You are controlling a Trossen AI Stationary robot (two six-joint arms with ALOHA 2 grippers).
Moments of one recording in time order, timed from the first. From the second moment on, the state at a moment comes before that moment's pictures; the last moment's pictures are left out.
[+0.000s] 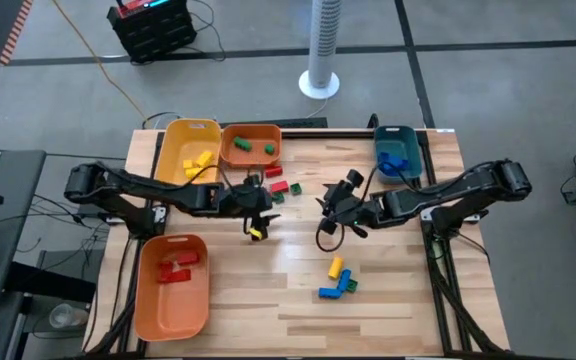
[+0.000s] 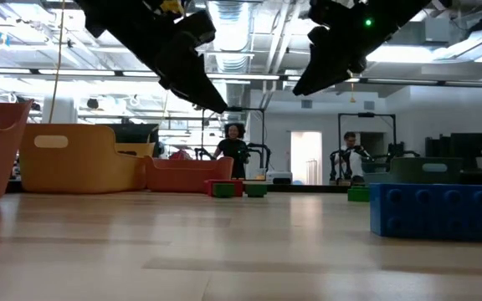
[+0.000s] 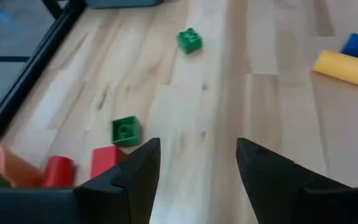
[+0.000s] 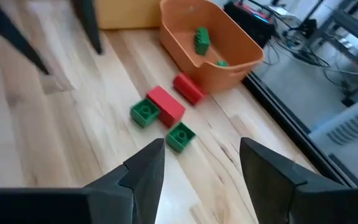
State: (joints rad) left arm 0.00 1.44 0.89 -0.04 -0.27 0.03; right arm 0.15 1.39 0.91 -0.23 0.72 0.22
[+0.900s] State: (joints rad) left arm -0.06 1.44 0.79 -0.05 -0.31 -0.07; right arm 0.17 1.37 0.87 -0.06 0.75 0.15
